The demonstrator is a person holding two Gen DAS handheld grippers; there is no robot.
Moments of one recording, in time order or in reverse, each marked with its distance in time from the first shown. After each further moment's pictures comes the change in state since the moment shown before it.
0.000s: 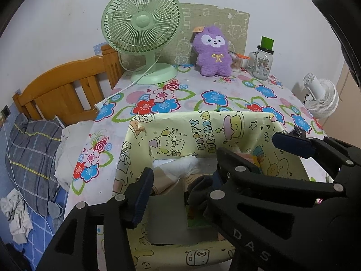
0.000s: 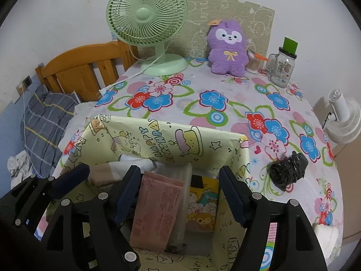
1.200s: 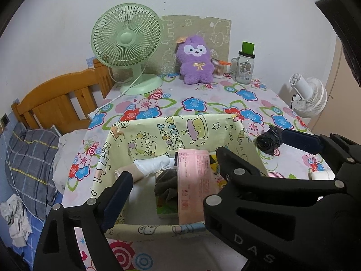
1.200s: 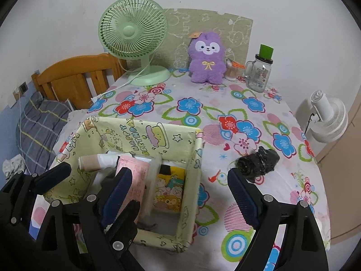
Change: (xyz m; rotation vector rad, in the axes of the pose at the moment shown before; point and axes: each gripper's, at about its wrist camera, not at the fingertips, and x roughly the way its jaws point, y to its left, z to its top) left arm -0.032 -0.041 -0.009 0.038 -0.055 -0.023; right arm -0.047 -0.031 -0.021 0.013 -0.074 -0.059
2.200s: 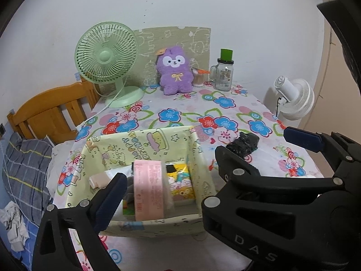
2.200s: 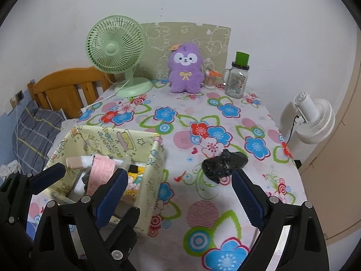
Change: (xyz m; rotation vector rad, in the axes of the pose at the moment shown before) left arm -0.023 -0.055 0.006 0.033 -0.050 -0.035; right arm -0.038 -0.057 -0.009 0.022 -0.063 -0.038
